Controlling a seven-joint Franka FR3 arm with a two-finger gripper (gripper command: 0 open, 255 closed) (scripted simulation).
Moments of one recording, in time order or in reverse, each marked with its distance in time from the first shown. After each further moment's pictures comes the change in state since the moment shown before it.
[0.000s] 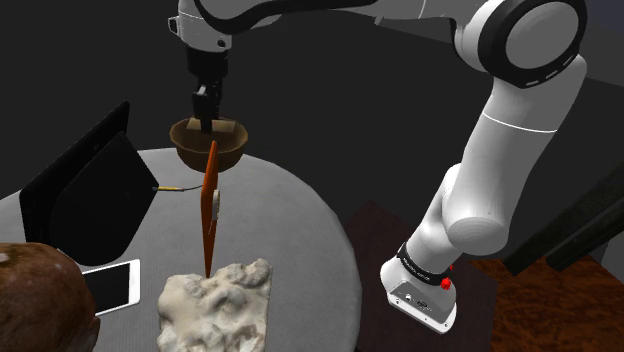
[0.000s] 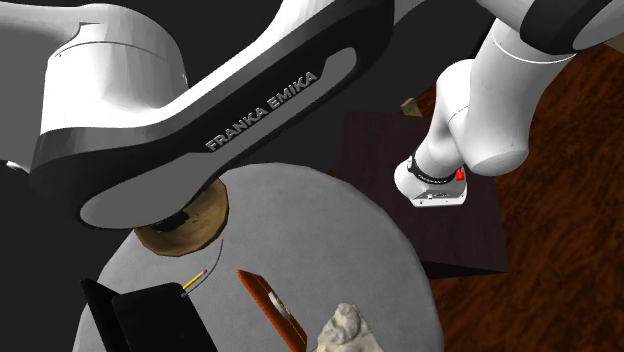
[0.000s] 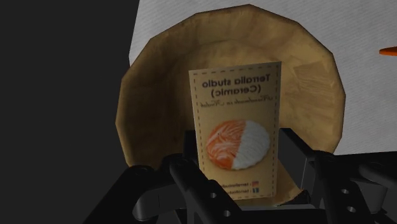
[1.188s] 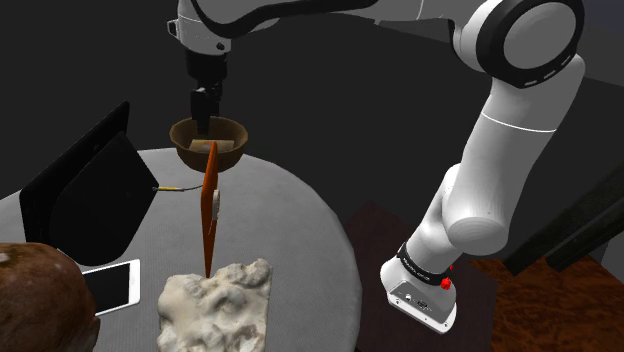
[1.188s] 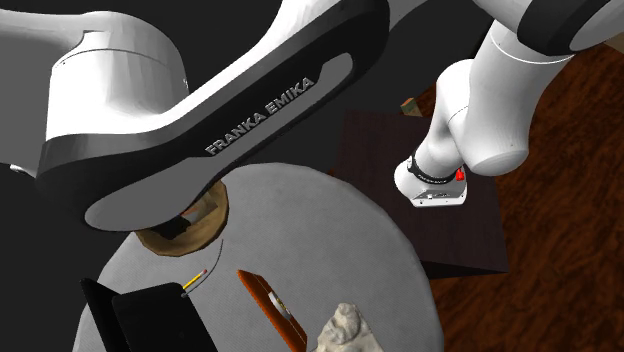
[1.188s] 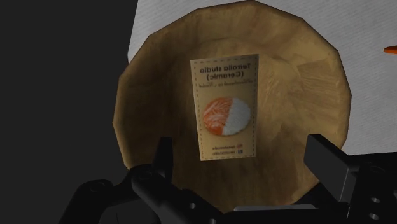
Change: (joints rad) arm 0.001 0.007 0.000 -0.004 -0.002 0.011 0.002
